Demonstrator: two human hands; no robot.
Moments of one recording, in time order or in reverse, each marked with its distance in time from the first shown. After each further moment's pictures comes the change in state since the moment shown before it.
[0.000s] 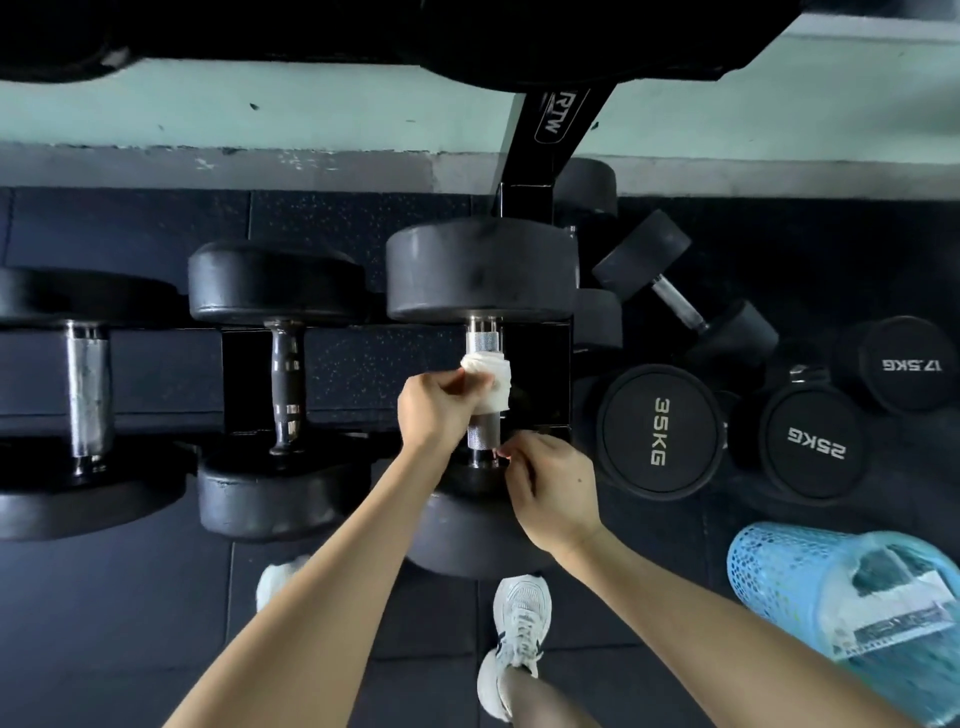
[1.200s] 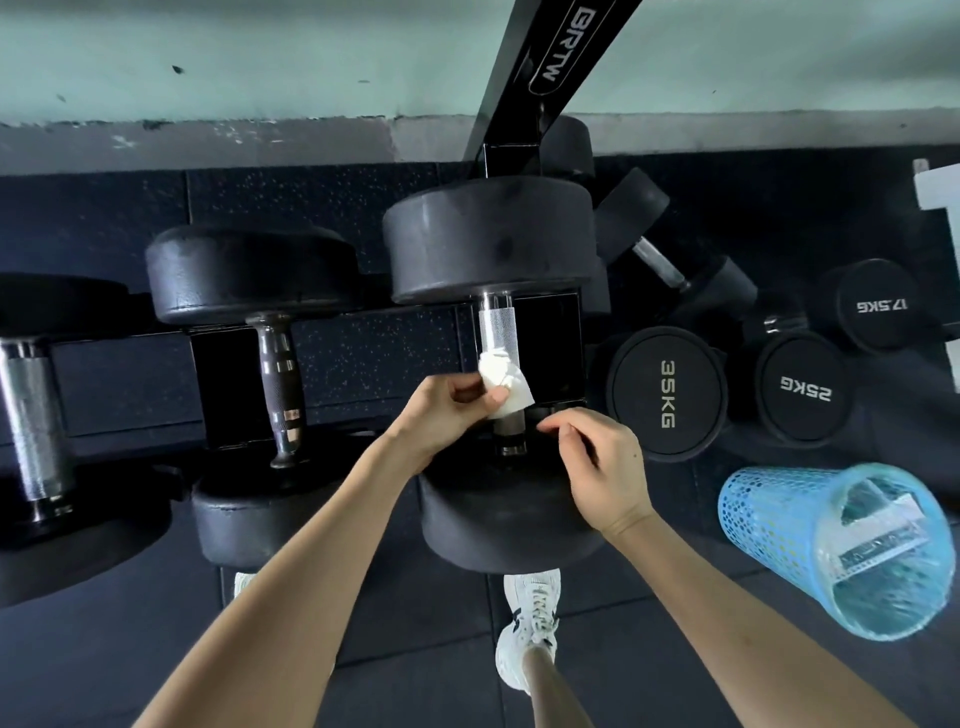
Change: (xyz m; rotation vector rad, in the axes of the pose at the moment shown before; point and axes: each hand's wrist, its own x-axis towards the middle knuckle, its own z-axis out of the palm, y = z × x) left_hand 0.017 -0.026 -0.030 -0.142 -0.649 0.061; right_hand -0.006 0.007 0.004 0.103 0.091 0.144
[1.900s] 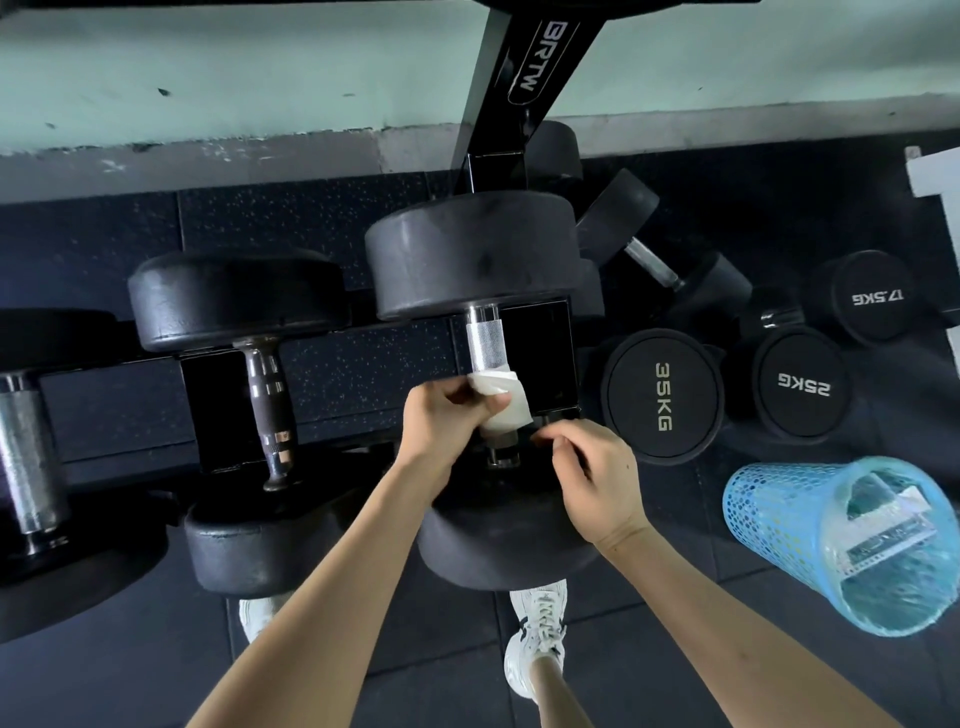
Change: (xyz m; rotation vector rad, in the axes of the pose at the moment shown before) left_hand 0.005 0.008 0.021 -0.119 0.327 -0.022; right_hand 0.000 -0.001 0.001 -0.033 0.039 0.024
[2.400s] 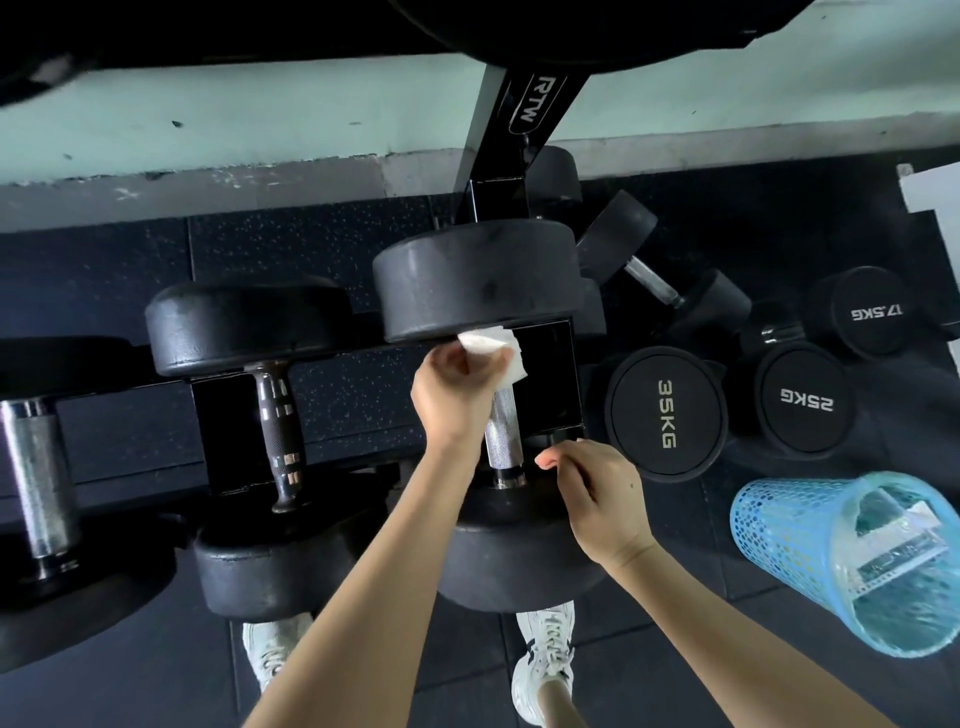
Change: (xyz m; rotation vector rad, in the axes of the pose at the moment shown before) left_hand 0.026 0.033 0.018 0.138 0.312 0.074; right_hand 0.001 0.000 0.001 -0.022 0.009 -0.013
